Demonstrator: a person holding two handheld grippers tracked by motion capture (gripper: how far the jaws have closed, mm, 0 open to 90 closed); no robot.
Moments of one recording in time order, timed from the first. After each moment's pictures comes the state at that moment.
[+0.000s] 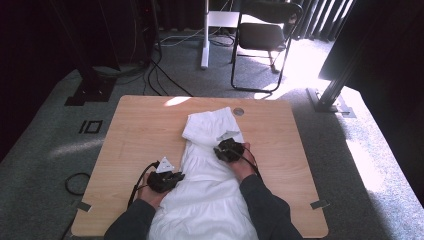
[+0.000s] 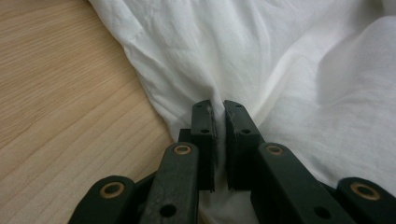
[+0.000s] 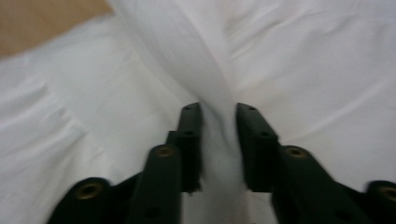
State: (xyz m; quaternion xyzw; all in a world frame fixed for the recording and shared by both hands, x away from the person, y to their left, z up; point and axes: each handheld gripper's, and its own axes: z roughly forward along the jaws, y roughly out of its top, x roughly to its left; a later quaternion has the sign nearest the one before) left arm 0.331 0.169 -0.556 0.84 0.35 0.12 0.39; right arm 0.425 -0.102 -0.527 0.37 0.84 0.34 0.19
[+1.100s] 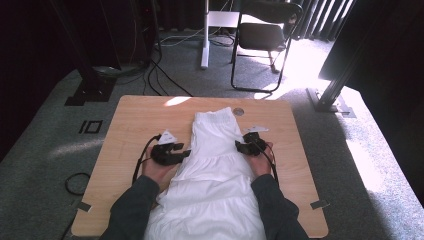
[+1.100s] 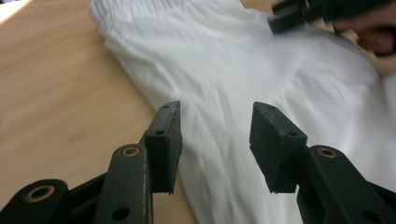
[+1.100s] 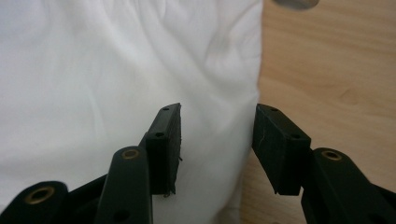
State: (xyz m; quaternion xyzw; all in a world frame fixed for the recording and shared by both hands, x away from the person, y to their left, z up) left arm 0.405 0.145 -0.501 0.82 0.36 0.14 0.42; right arm 0.450 -0.174 -0.541 0.49 0.77 0.35 0.21
